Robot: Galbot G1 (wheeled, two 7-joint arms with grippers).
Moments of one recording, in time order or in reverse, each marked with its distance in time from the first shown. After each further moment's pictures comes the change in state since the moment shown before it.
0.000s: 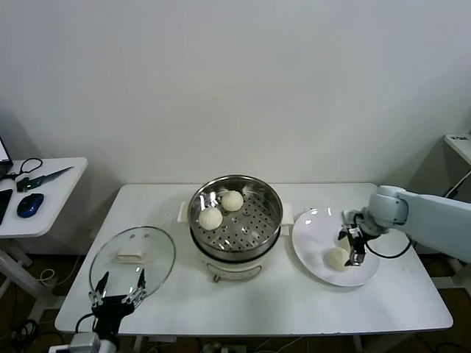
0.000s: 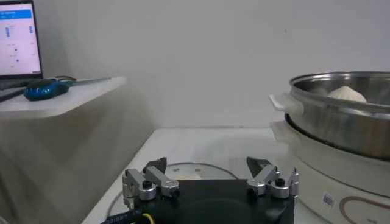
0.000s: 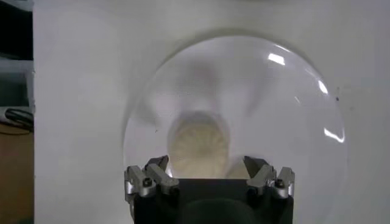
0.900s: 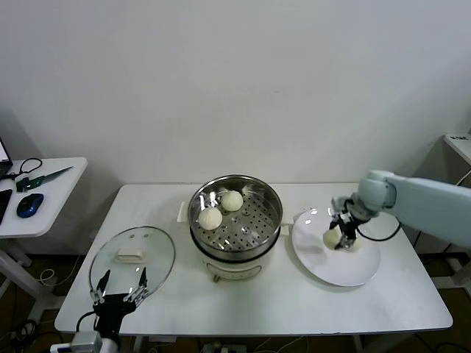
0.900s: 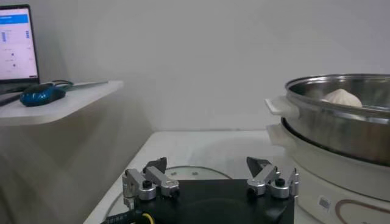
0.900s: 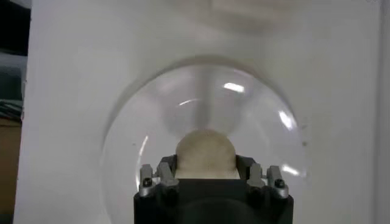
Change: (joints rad) left arm 0.001 0.000 0.013 -0.018 0.017 0.011 -0.001; right arm 0.320 0.113 -0.161 0.002 0.068 0.119 -0.105
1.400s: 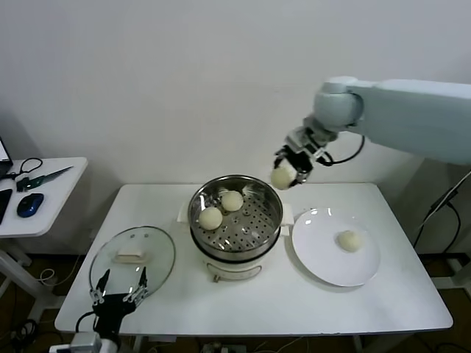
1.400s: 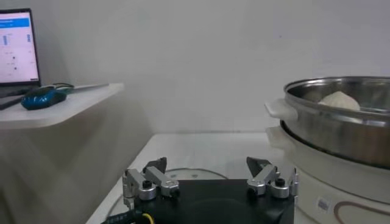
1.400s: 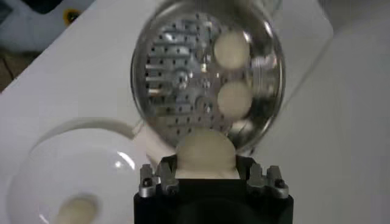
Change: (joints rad) left arm 0.010 0.000 -0.002 -0.012 0.000 -0.005 -0.003; right arm 0.365 0.306 -0.033 0.202 -0.018 0.255 -0.024
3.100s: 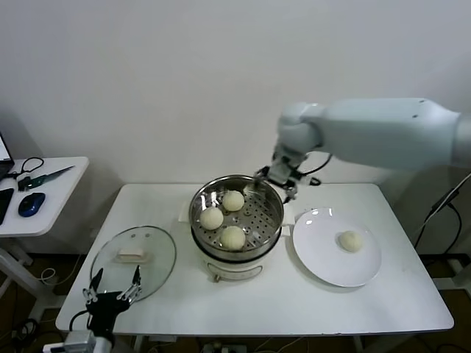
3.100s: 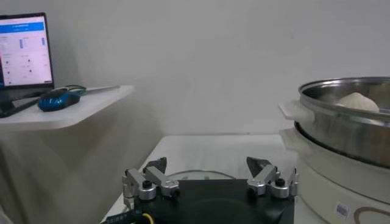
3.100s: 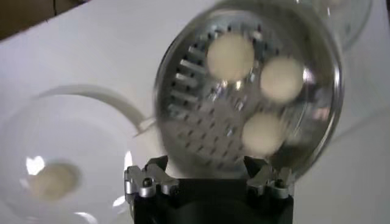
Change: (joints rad) left arm -0.019 0.004 -0.028 0.011 -0.009 0.001 -0.001; right arm -0.076 -0.065 -0.099 -0.144 -0.079 0.105 -0.016
